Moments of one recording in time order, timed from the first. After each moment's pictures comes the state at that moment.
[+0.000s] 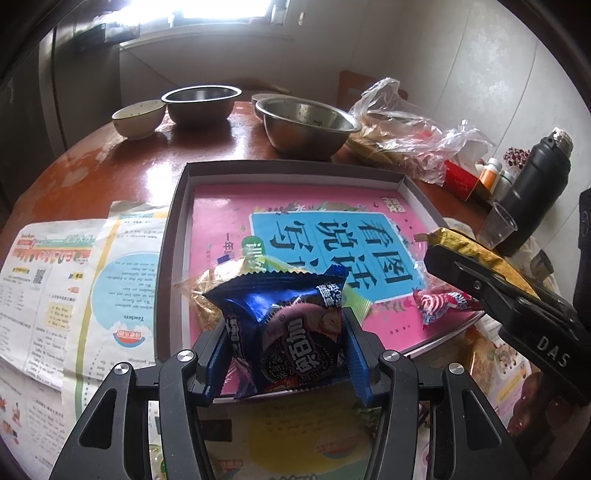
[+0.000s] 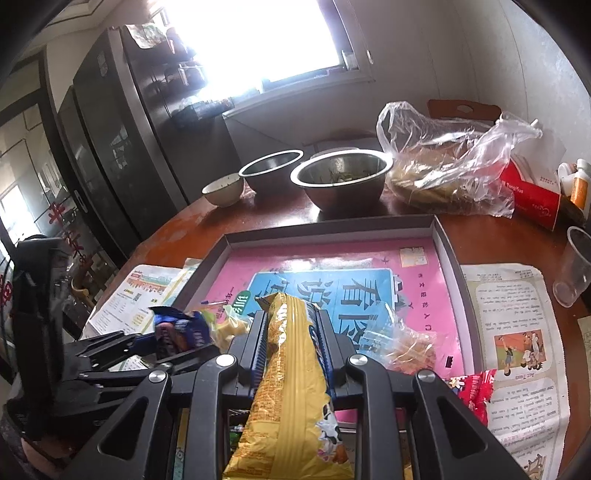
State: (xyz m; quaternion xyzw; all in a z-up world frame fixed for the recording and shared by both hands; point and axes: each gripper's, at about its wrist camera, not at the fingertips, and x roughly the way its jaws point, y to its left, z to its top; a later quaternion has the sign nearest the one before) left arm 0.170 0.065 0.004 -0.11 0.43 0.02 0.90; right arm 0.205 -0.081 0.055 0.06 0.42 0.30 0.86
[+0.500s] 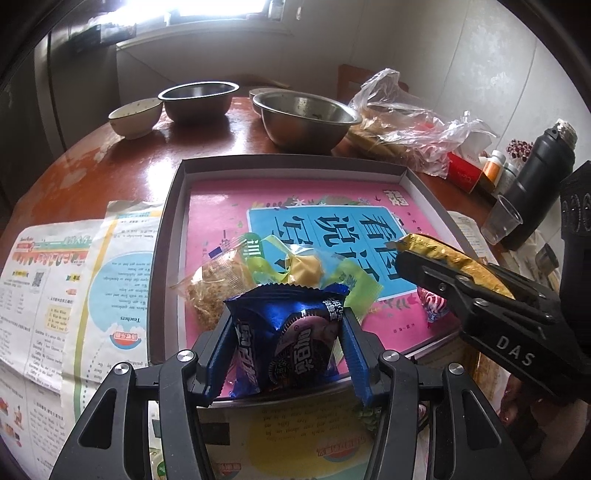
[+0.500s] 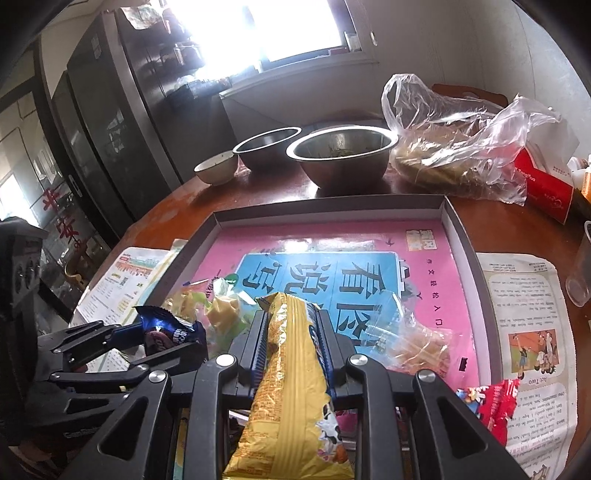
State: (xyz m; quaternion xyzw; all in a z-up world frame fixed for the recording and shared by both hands) left arm 0.176 0.060 0.000 -0.10 0.44 0.03 0.89; right arm 0.220 -0.069 0.032 0.04 0.44 0.29 0.85
